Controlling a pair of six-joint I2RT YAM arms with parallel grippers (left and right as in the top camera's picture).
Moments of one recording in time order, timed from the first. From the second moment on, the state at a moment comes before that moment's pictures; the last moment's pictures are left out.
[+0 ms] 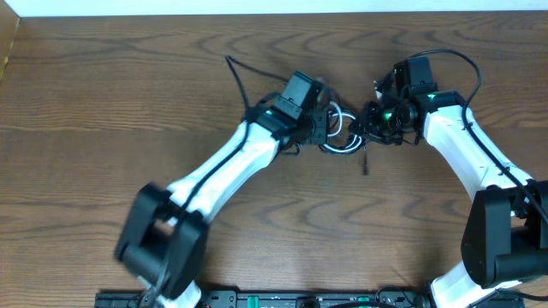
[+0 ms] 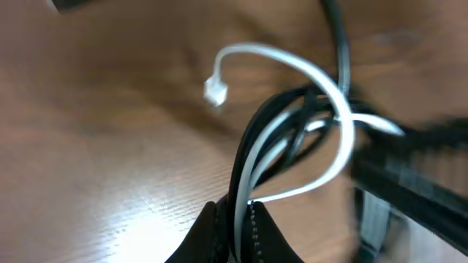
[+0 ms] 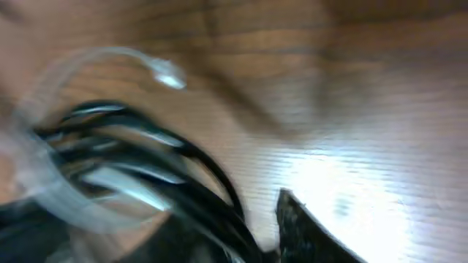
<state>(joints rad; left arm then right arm) -0.60 1.78 1.34 -0.50 0.18 -0.44 0.16 1.77 1.24 -0.69 -0.45 0.45</state>
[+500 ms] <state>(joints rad) -0.60 1.60 1.34 -0.53 0.07 0.16 0.14 1.77 1.26 -0.66 -0.55 0.20</state>
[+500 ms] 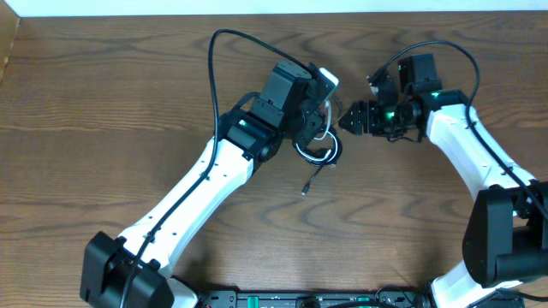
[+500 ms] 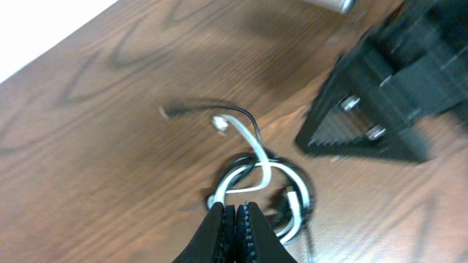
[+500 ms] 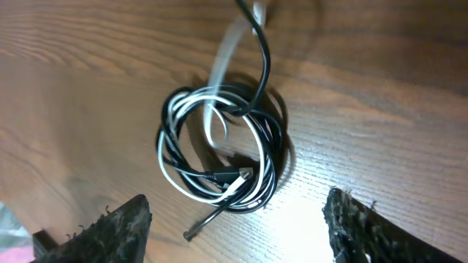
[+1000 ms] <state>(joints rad) -0.60 1.76 1.34 -0.63 0.02 -0.21 0.04 1.77 1.30 -0.70 -0.47 0.28</state>
